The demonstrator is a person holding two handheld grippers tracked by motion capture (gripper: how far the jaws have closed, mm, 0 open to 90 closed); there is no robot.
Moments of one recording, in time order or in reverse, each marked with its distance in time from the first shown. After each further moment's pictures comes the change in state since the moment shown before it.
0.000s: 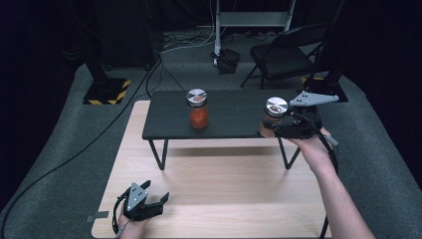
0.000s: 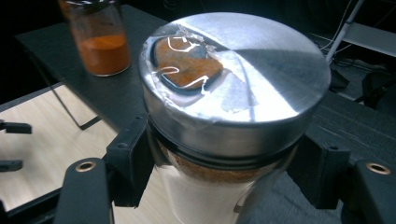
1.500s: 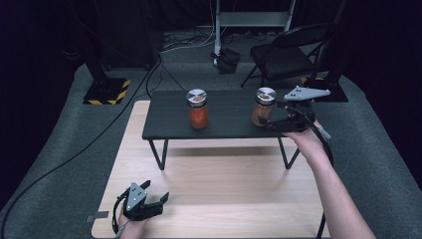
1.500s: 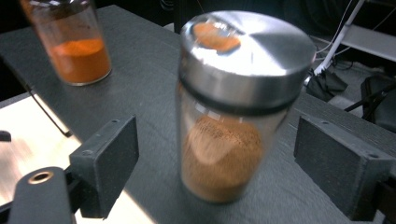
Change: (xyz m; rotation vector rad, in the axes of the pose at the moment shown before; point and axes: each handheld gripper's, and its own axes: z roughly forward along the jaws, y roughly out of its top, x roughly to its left) left arm 0.001 0.000 0.000 -0.002 -0.003 -0.006; right arm -0.013 -0.004 0.019 -0.018 0.009 -0.020
